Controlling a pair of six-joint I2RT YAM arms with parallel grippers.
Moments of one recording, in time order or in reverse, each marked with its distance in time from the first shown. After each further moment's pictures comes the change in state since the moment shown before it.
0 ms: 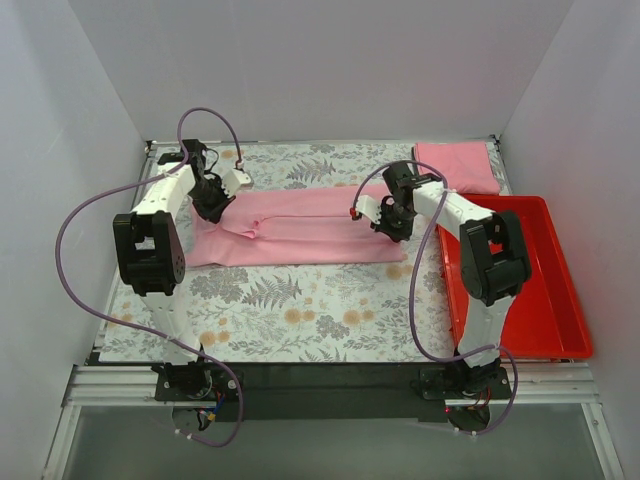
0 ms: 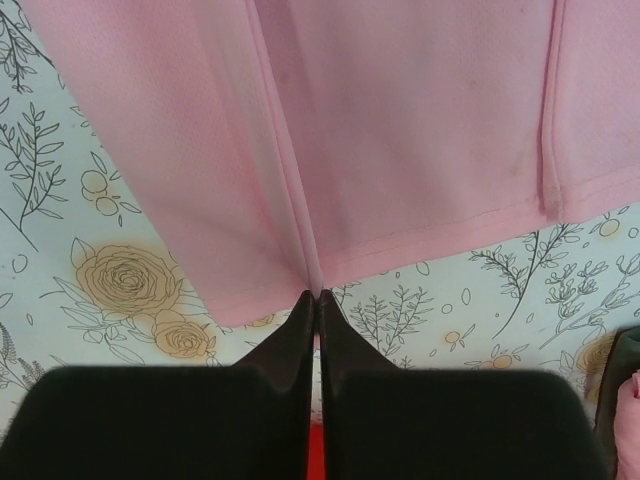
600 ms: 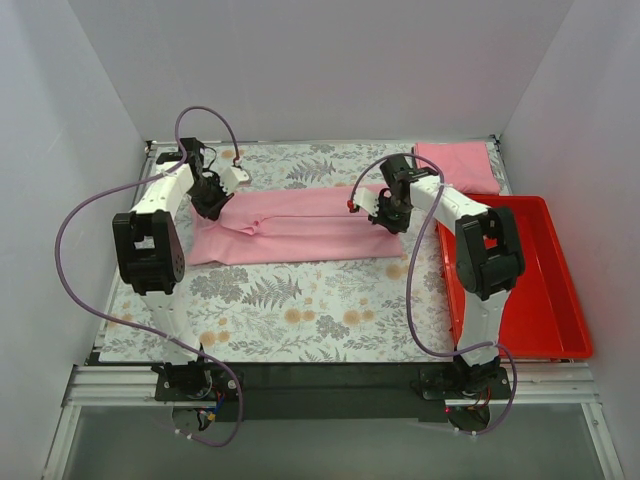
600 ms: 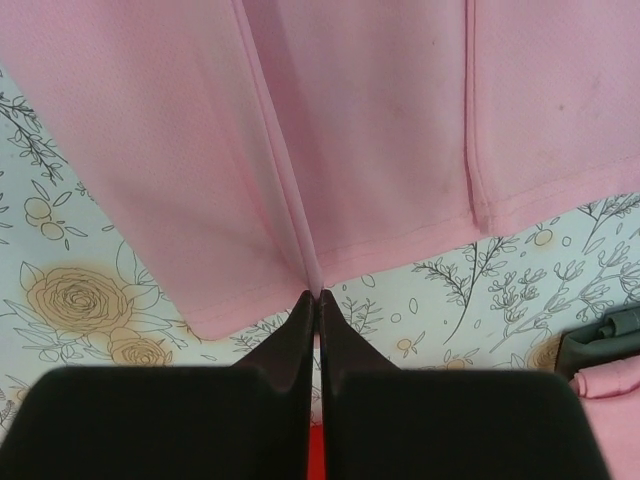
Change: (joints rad) left arm 0.011 0.008 0.011 0.021 0.000 -0.008; right arm -0.003 0.055 0.091 -0.002 0.019 -0.003
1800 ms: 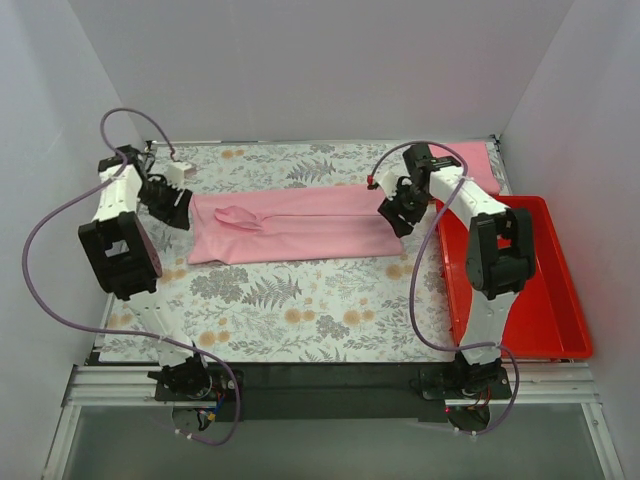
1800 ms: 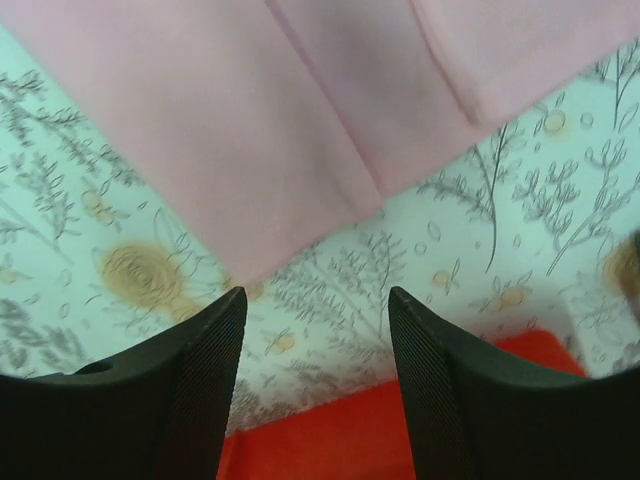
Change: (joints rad) left arm 0.237 0.040 0.128 -0.128 0.182 -0.120; right arm -0.089 0.016 0.082 -0.087 -0.085 0.207
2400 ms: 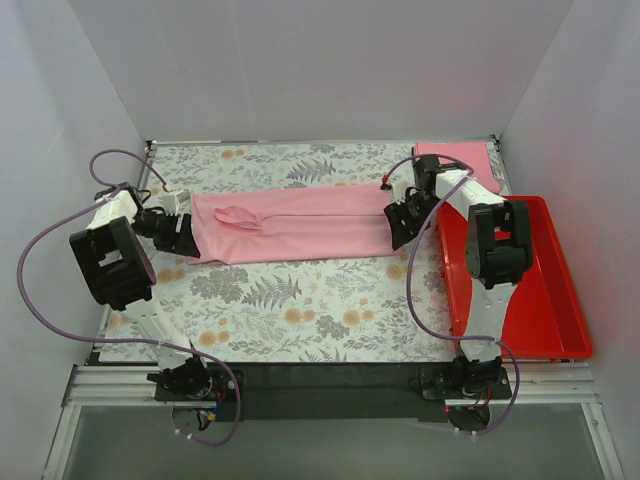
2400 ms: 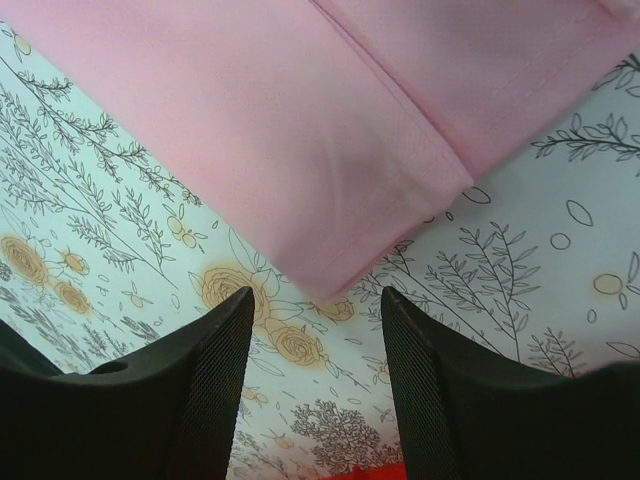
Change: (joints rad) left arm 0.154 -0.104 -0.380 0.008 0.205 -0.127; right arm -0.104 0.047 -0.051 -0.042 -0.223 0.302
